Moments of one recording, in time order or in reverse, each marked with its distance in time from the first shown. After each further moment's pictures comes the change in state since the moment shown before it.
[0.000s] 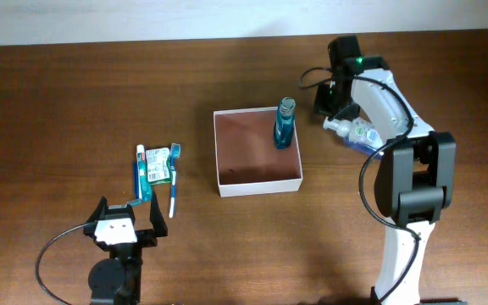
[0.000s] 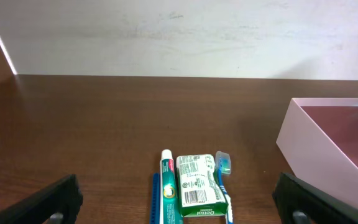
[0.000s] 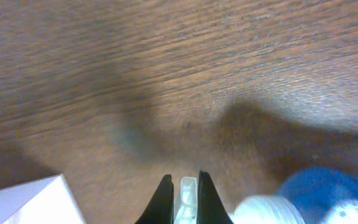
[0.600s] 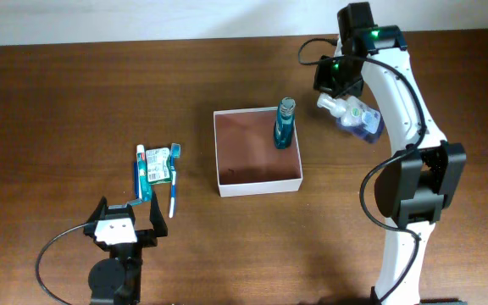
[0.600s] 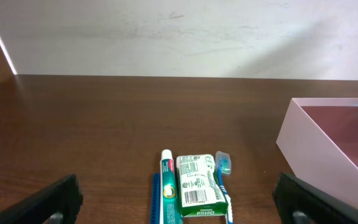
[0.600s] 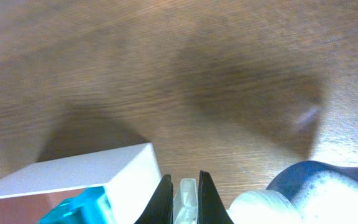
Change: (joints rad) left arm 0.000 0.000 0.000 0.000 0.000 0.000; right arm 0.000 -0.003 0.290 -0.214 -0.155 0.001
